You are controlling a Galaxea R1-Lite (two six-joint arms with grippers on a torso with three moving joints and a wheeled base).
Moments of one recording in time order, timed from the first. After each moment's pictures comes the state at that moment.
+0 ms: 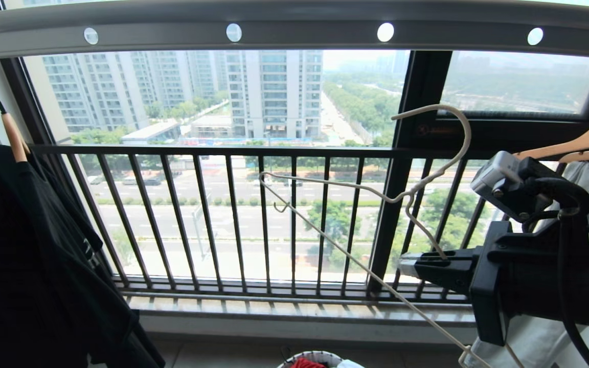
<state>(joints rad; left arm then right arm) 0.00 0.00 0.00 0.00 0.06 -0.09 0.69 1.30 -0.89 0.00 0.10 -0.06</state>
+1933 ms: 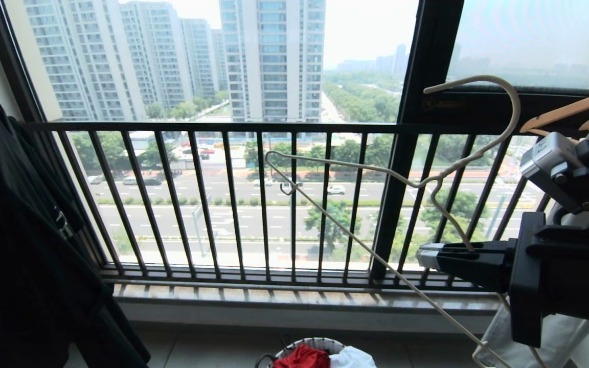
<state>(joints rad) 0.00 0.00 0.00 0.00 0.06 -0.09 0.69 1.23 -0.88 0.00 0.10 -0.06</state>
